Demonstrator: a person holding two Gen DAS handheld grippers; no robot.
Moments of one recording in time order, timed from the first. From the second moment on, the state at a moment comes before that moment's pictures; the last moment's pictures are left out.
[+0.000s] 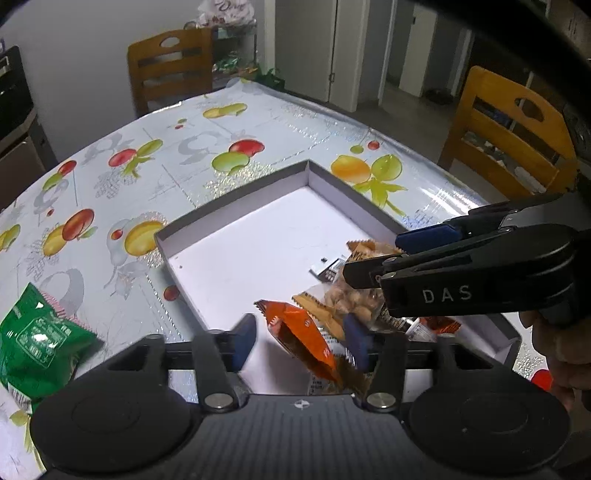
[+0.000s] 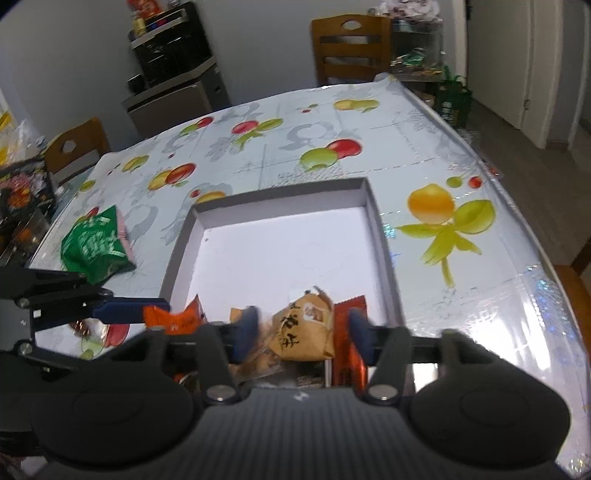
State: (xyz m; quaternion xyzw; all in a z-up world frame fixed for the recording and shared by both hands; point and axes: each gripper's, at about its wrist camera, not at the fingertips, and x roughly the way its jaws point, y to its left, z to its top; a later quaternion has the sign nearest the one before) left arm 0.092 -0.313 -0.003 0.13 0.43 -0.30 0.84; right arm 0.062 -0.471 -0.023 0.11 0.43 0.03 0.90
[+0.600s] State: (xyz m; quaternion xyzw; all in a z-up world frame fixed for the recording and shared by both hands) left arm 0.088 -0.233 0.003 0.08 0.42 -0.26 0.87; right arm 0.070 -0.414 0.013 0.09 0.40 0.05 0.91
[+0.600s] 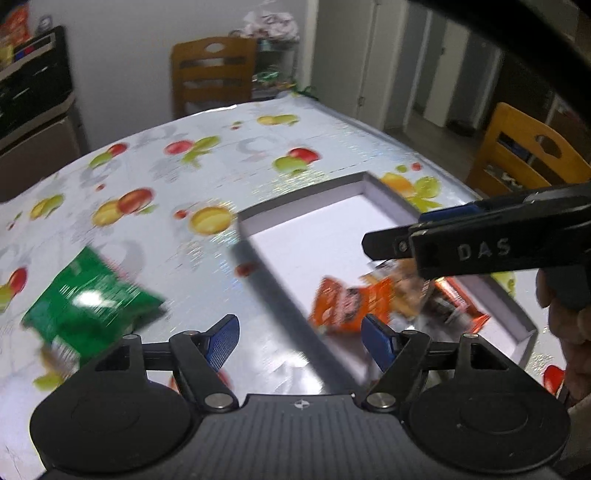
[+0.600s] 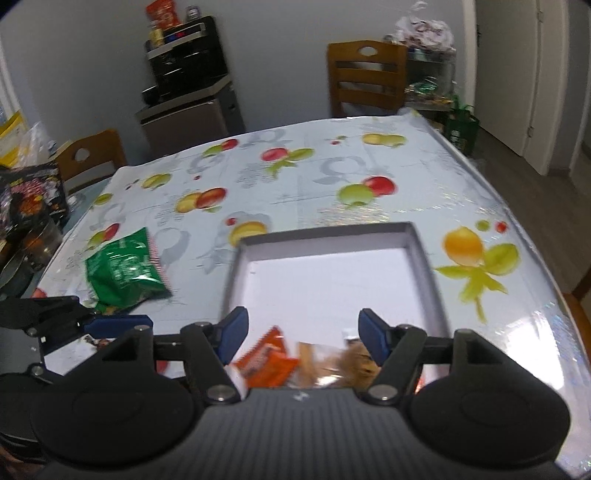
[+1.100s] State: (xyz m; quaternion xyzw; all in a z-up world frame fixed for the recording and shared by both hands) left arm 0.080 -0.156 -0.010 0.05 0.44 -0.18 0.88; right arm 0.100 -0.335 0.019 0.05 0.41 0.13 0.90
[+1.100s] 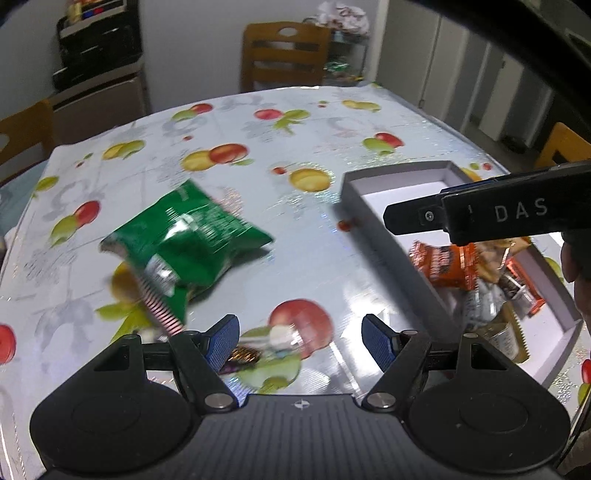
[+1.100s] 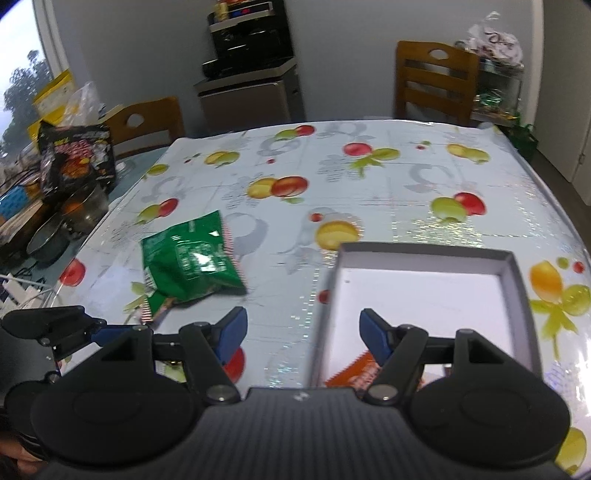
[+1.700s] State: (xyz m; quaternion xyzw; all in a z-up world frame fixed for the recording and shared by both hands) left arm 0.082 -0.116 -0.017 0.05 0.44 -0.13 0.89; right arm 0.110 -0.287 0.008 0.03 0.43 0.17 0.89
